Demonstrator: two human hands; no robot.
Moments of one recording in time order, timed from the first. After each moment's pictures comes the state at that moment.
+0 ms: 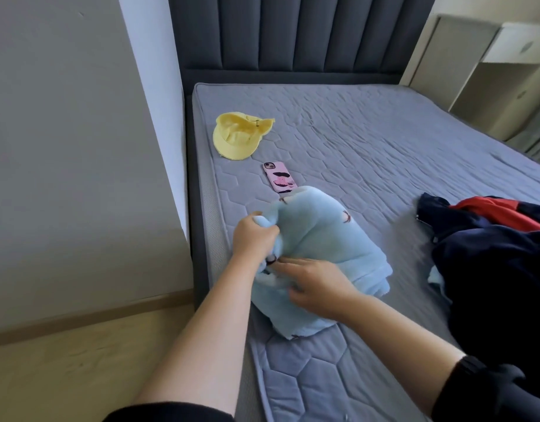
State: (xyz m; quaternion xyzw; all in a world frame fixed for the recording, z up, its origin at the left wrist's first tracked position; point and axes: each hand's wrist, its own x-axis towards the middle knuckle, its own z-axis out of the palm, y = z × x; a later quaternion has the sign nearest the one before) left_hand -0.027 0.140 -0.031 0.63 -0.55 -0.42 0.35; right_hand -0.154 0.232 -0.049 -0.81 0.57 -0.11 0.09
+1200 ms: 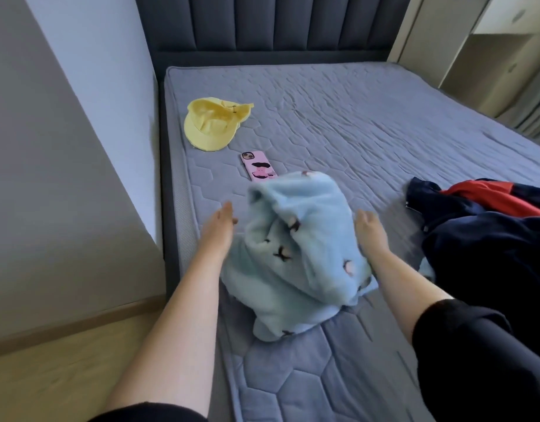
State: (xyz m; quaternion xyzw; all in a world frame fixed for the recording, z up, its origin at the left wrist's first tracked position) left_hand -0.030 0.081 -0.078 0.63 -0.53 -0.47 0.33; right_hand -0.297 0.162 -0.078 -0.31 0.84 -0.36 0.26
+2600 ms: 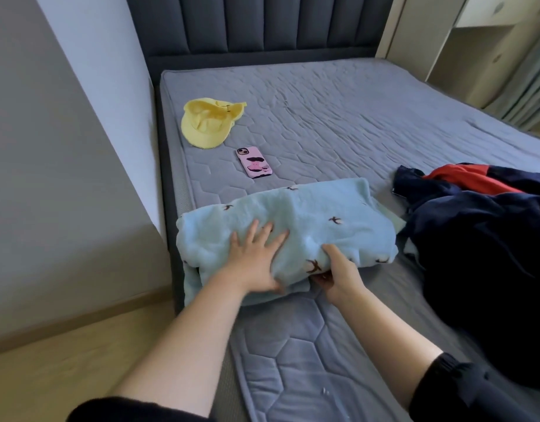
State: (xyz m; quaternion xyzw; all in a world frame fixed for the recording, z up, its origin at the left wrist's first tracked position) left_hand -0.049 0.169 -0.085 0.42 -0.90 -0.10 -0.05; right_hand -0.210 0.245 -0.099 0.02 0.56 -0.64 0.53
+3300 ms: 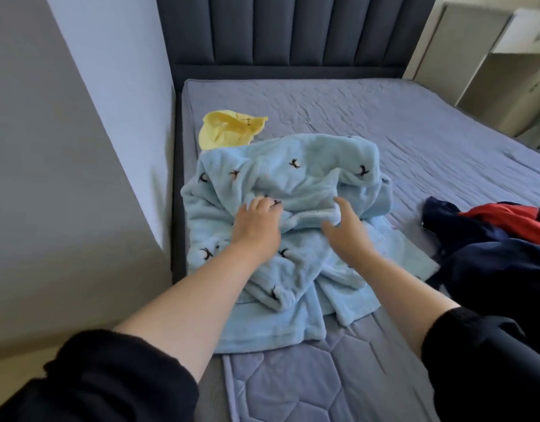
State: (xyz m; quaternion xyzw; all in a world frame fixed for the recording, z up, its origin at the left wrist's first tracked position) left_hand -0.070 0.075 -0.045 0.49 -0.87 0.00 0.10; right_hand -0.258 0.124 -0.057 -0.52 0.75 -0.35 0.22
